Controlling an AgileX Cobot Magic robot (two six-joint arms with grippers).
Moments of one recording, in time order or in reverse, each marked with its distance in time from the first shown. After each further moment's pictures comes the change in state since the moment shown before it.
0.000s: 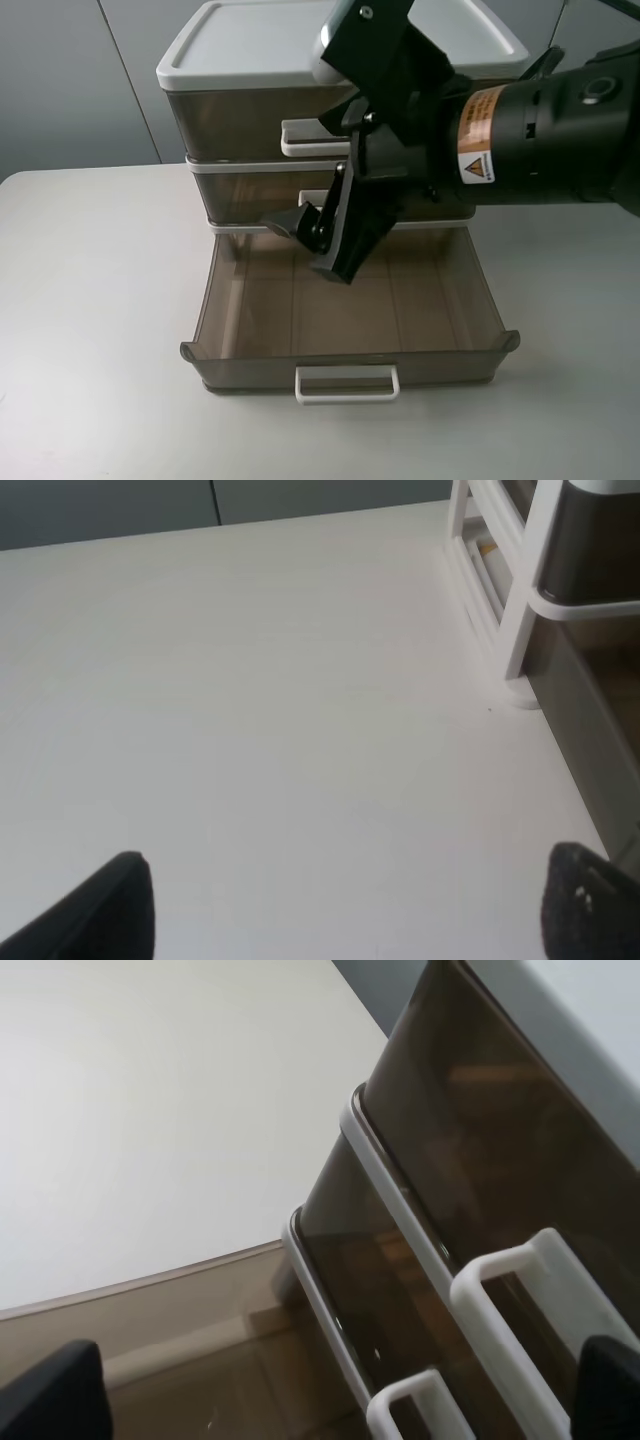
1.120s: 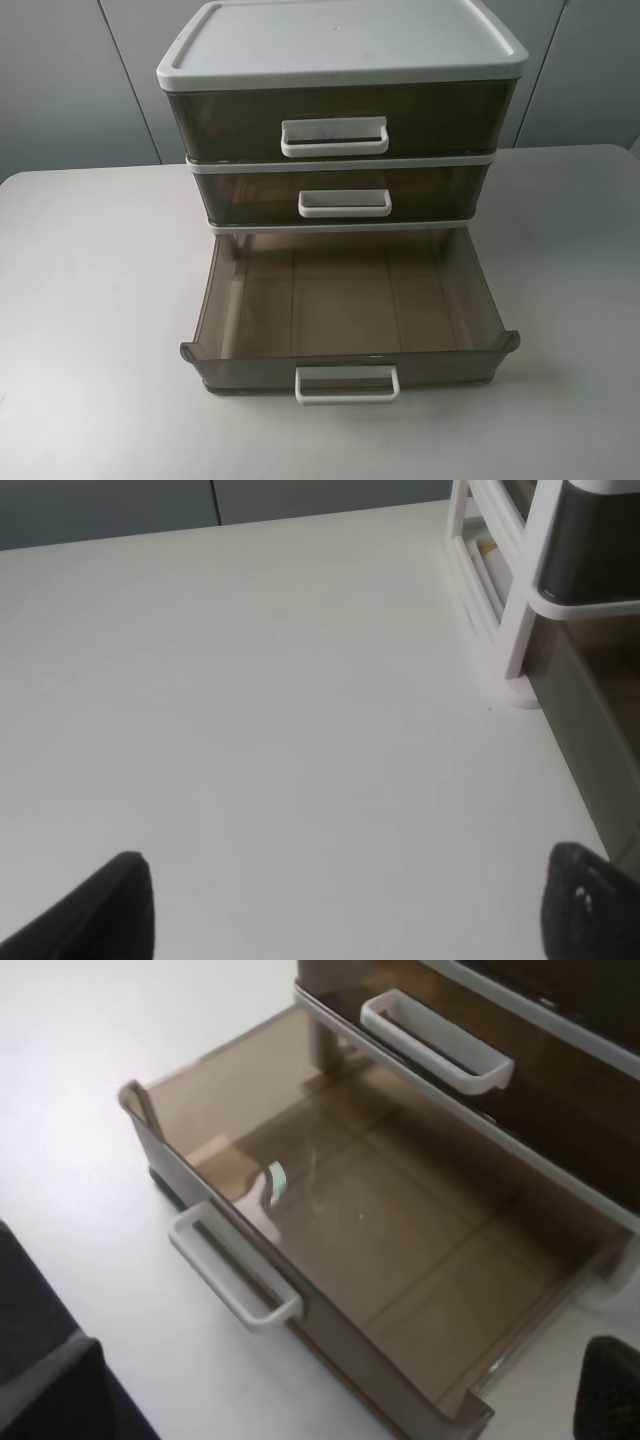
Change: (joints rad) left arm 0.000 0.000 0.000 0.000 0.000 0.000; right arm 0.009 -1.087 0.188 0.390 0.929 0.004
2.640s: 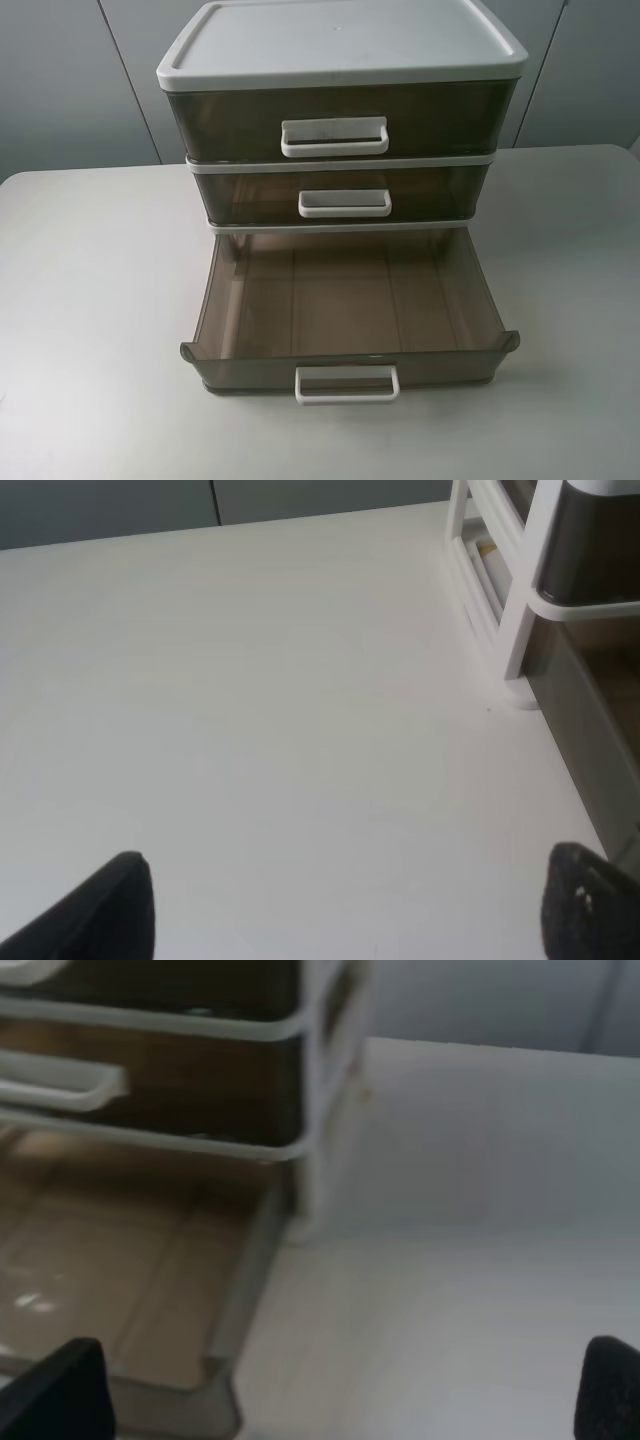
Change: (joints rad) left arm 0.000 0.000 0.000 0.000 0.000 -0.002; right arm -0.694 -0.185 0.023 0.026 0.105 -0.012
